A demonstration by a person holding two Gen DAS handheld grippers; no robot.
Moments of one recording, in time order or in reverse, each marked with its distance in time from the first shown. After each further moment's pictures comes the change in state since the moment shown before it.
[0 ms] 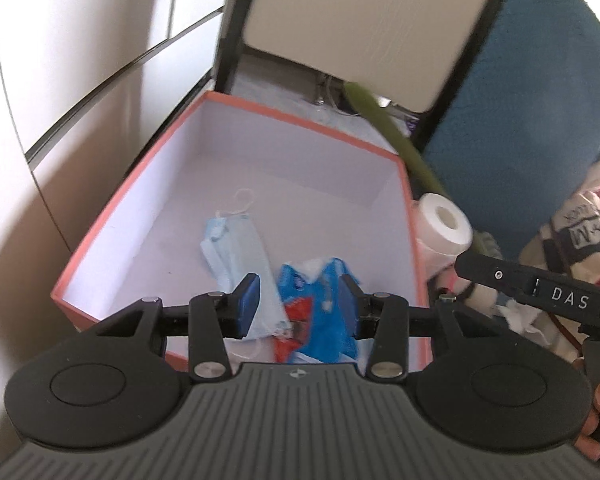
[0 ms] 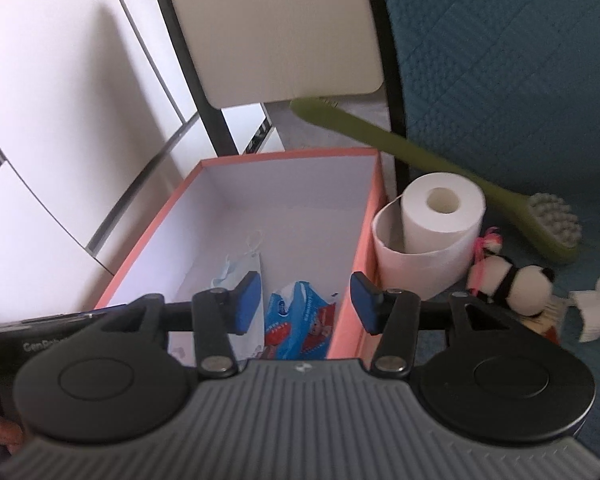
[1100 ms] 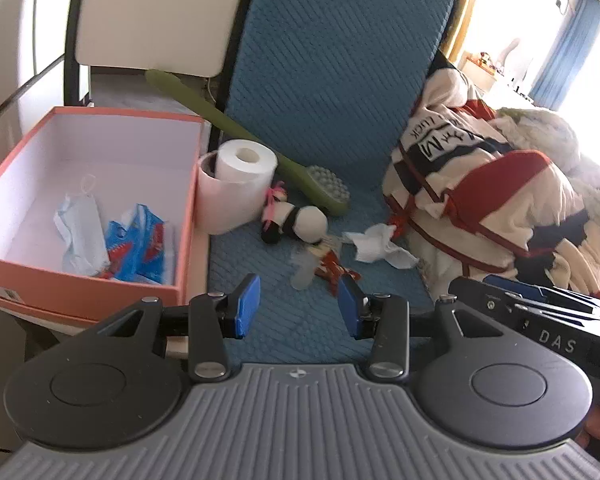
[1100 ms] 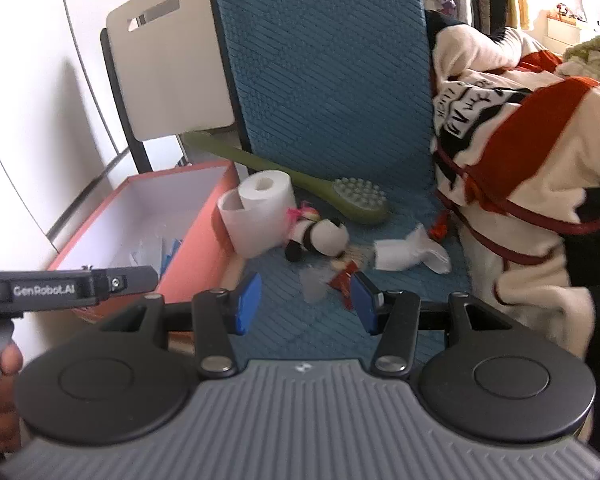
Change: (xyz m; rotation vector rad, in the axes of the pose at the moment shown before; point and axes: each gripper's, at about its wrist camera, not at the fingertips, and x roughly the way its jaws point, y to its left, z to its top) left arm -0.078 -0.183 -0.112 0.221 -0.014 -0.209; right arm -0.196 -0.102 -0.108 0.043 -0.152 -0.221
